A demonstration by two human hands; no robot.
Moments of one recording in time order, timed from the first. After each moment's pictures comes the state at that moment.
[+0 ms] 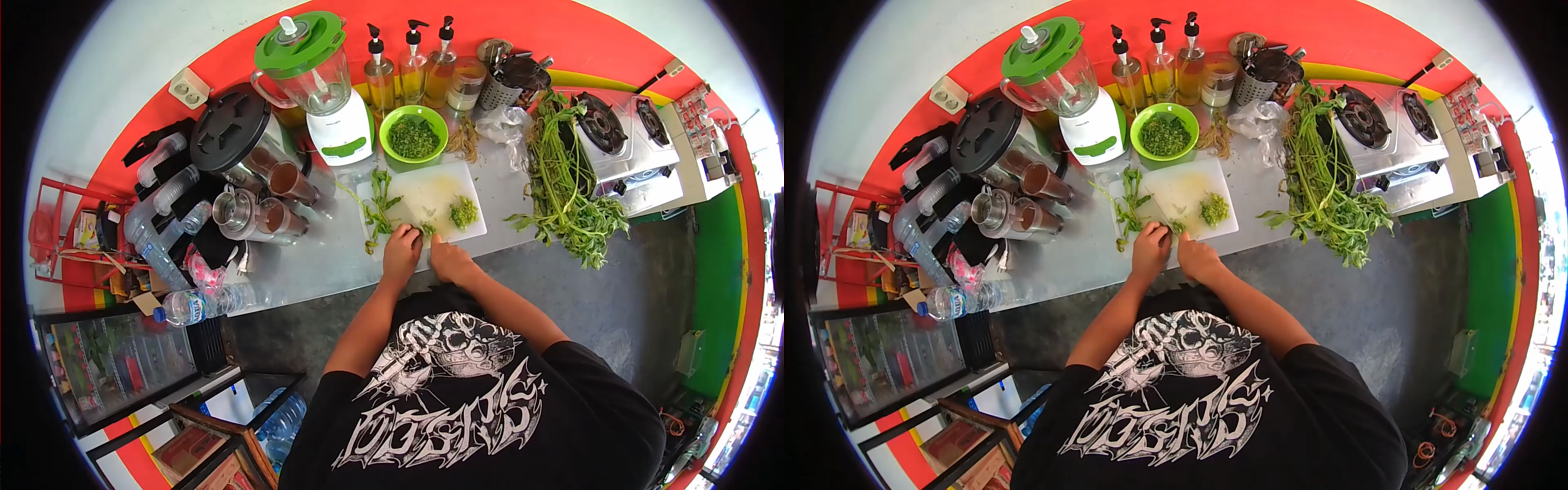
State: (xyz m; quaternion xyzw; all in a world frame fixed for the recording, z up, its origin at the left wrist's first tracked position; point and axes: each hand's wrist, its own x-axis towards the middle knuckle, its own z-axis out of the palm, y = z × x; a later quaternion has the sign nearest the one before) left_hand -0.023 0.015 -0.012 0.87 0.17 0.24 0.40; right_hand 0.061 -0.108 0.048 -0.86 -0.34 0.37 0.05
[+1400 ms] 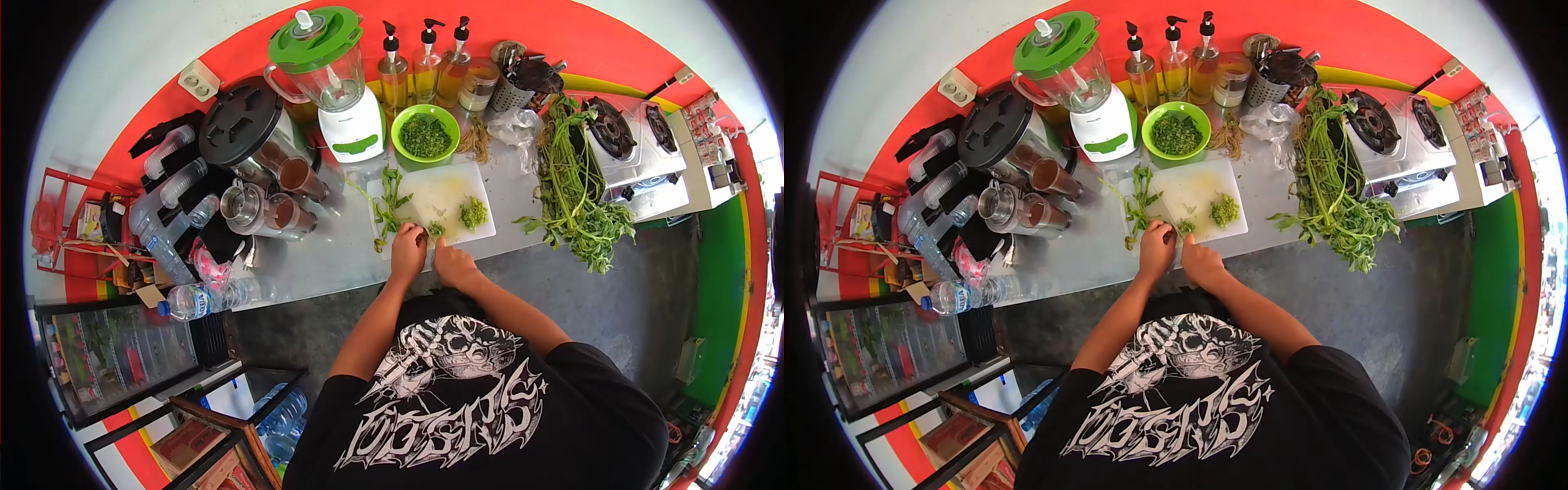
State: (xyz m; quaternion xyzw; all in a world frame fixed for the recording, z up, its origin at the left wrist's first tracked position) left_hand -0.021 0.020 -0.013 0.84 0.23 0.20 0.44; right_hand 0.048 -0.103 0.046 -0.87 -0.34 0.34 0.06
